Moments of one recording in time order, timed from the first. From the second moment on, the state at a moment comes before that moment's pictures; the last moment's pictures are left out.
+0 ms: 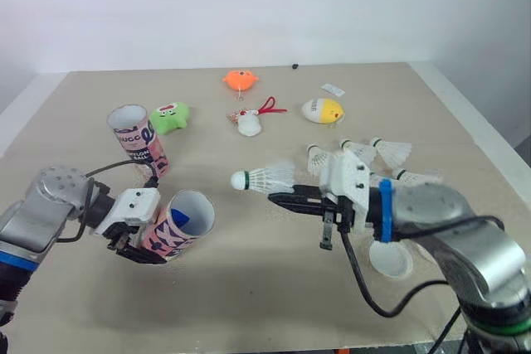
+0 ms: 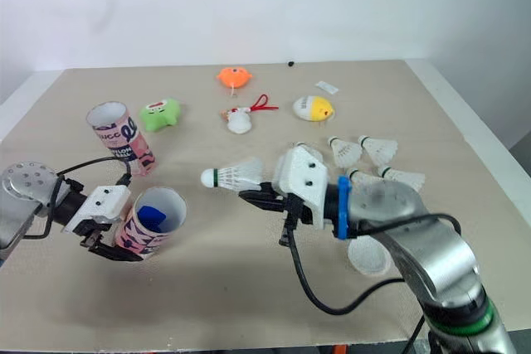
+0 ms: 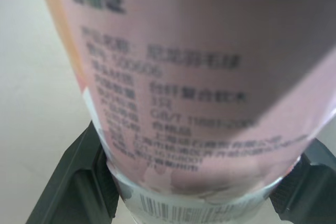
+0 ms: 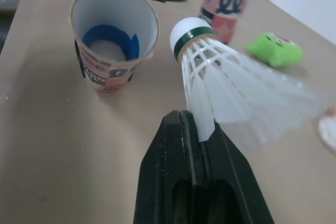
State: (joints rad) left arm -0.37 1.04 -0.20 -0.03 -0.21 0.22 -1.61; right arm -0.48 -0.71 0.14 -0.69 0.51 0.74 0.84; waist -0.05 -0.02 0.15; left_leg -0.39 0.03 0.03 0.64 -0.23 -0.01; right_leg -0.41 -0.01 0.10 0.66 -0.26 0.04
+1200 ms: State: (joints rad) left arm -0.30 1.08 -0.15 -0.07 -0.24 0.27 -1.59; right arm -0.88 -0.48 0.44 -0.23 0.29 0.41 1.25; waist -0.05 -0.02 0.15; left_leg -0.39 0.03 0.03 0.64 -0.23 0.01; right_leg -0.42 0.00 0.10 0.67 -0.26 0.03
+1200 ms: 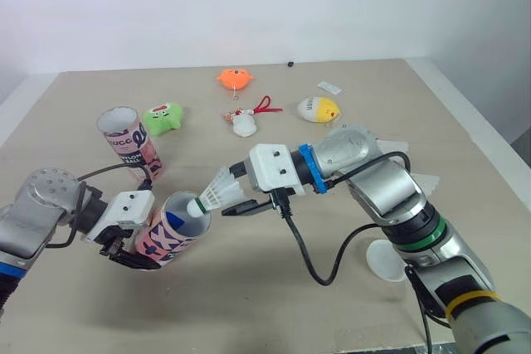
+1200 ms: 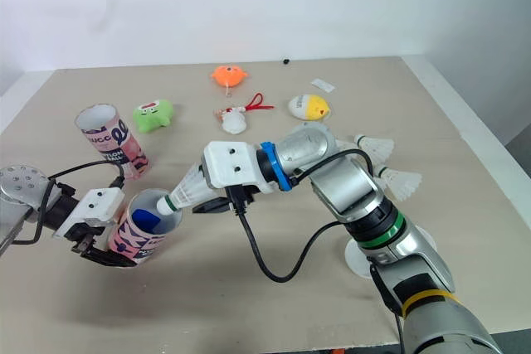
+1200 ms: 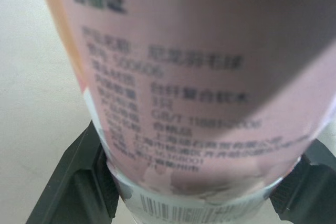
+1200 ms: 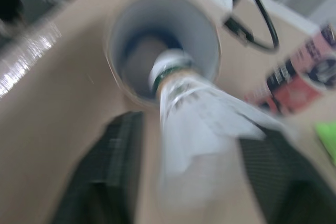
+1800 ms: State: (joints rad) left arm -0.35 1.03 -0.18 -0.04 -0.23 0.25 -1.61; right arm -0.77 -0.59 0.19 -0.26 0.48 0.65 1.14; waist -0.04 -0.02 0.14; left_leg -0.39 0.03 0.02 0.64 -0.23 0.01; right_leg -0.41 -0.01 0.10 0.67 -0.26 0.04
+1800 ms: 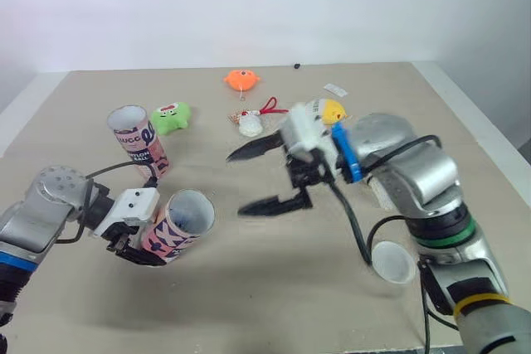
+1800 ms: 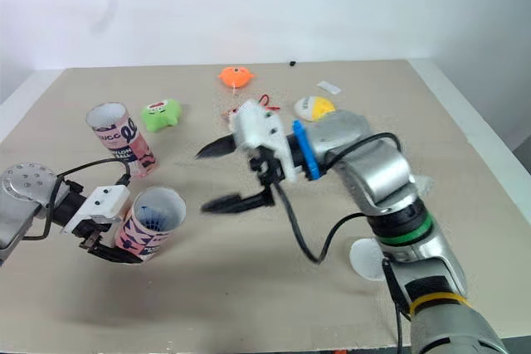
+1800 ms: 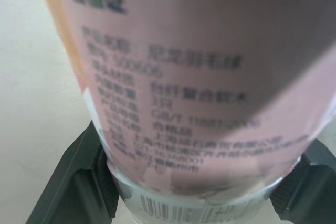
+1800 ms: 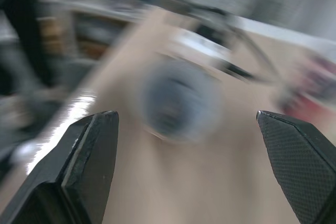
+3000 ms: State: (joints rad) left arm -0.34 1.03 -0.18 -0.11 -0.20 0.32 -1.60; right arm -0.49 -0.34 0.12 -0.18 0.18 0.89 0.24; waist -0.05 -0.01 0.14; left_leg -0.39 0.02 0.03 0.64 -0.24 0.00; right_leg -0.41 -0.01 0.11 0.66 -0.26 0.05
